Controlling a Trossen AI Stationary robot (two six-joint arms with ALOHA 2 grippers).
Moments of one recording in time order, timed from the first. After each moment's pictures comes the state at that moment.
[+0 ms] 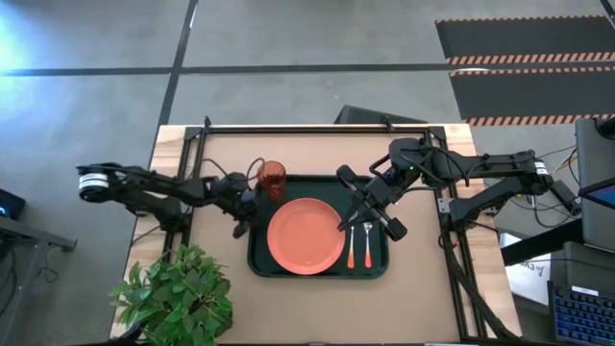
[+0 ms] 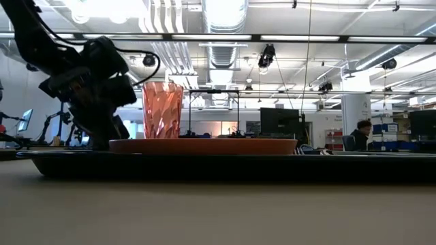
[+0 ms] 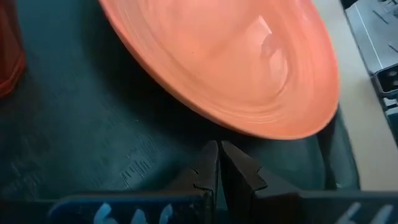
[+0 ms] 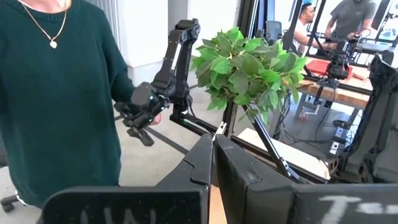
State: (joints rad) left arm 0.27 1.26 0.28 0.22 0.52 -0.17; right arm 0.05 1.35 1.37 -0.14 -0.67 -0.16
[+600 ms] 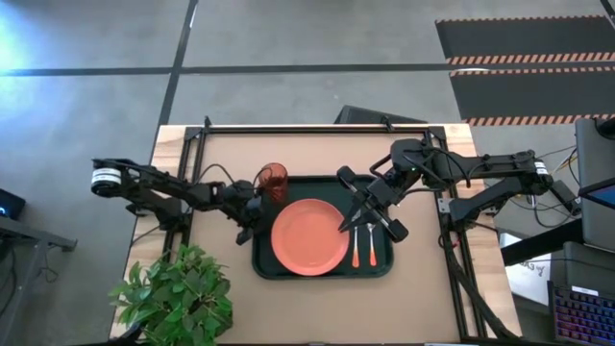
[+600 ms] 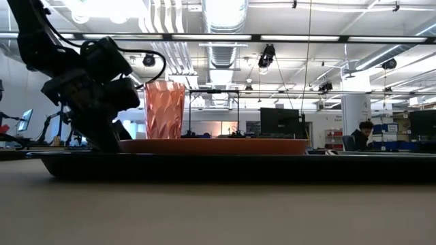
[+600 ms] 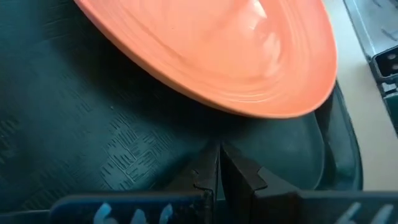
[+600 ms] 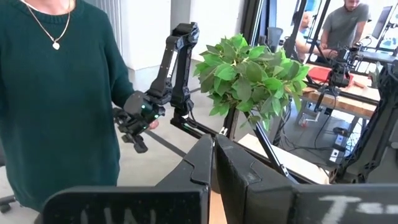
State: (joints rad) left arm 0.17 1.40 0.30 0.31 0.51 -0.21; right arm 0.06 1.35 1.37 -0.11 -0.67 -0.17
